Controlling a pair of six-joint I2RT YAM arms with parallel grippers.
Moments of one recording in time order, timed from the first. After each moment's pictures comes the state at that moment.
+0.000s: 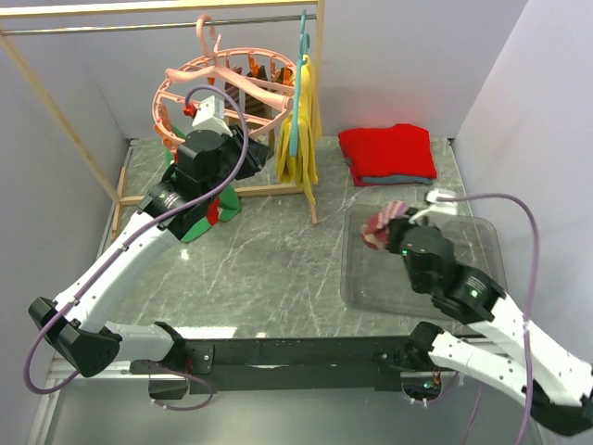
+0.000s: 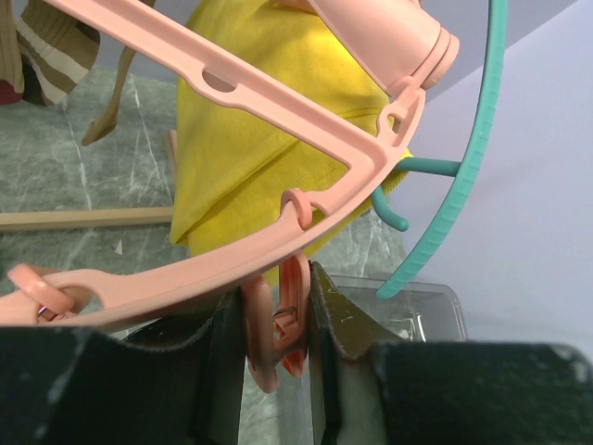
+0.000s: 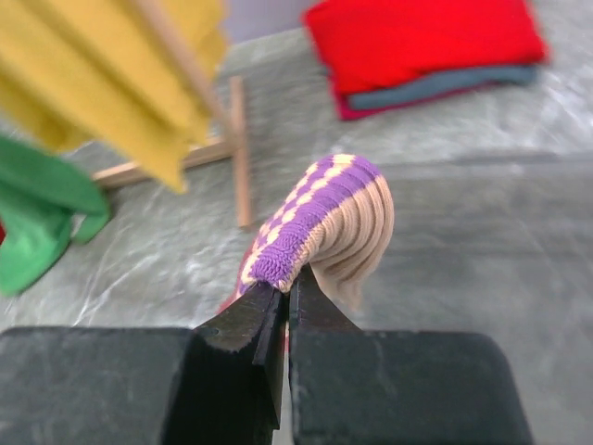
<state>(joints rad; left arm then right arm) -0.62 1.28 1.44 -0.35 -0.22 -0.70 0.87 0.73 0.93 -0.58 0.79 0.53</state>
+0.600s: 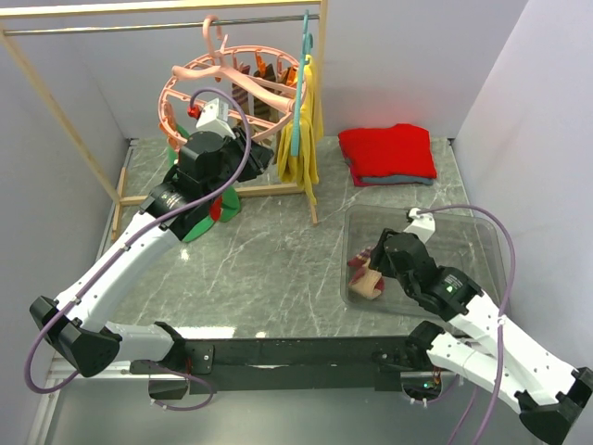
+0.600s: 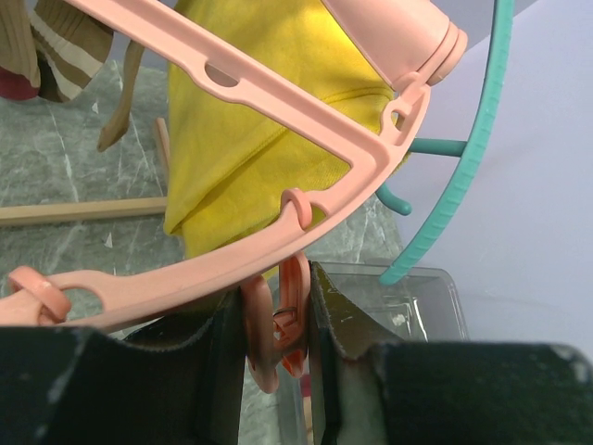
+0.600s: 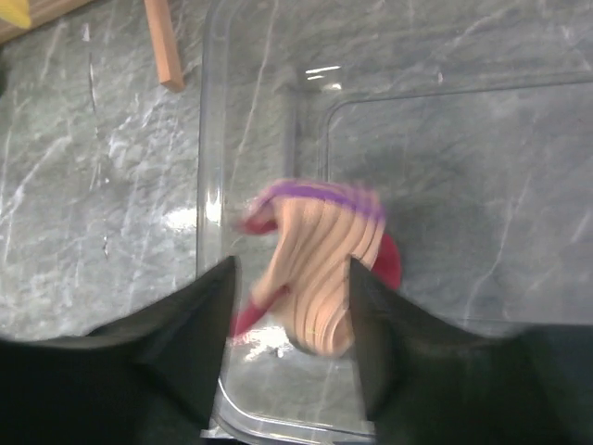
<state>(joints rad) -0.62 1.28 1.42 -0.33 -0.17 -0.70 0.71 0.68 0.72 -0.75 0.52 0.75</state>
